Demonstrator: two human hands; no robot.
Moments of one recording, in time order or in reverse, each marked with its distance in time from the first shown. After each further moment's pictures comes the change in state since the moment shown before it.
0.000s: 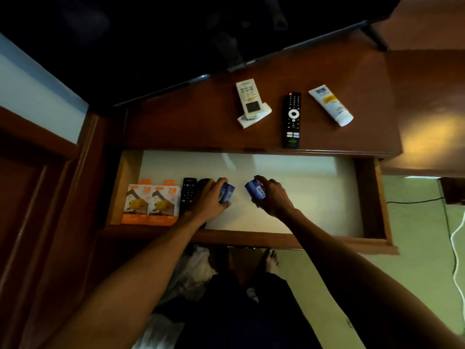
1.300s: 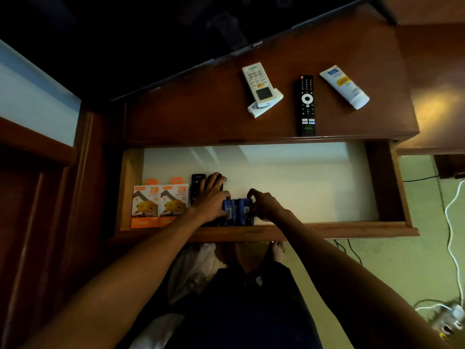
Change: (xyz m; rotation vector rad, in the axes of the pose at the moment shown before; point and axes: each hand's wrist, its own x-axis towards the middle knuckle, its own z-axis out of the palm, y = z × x) left_hand 0.008 -0.055 -0.009 0.436 -0.279 0.258; right_hand 0.016 -0.030 0.077 -0.047 -0.276 0.154
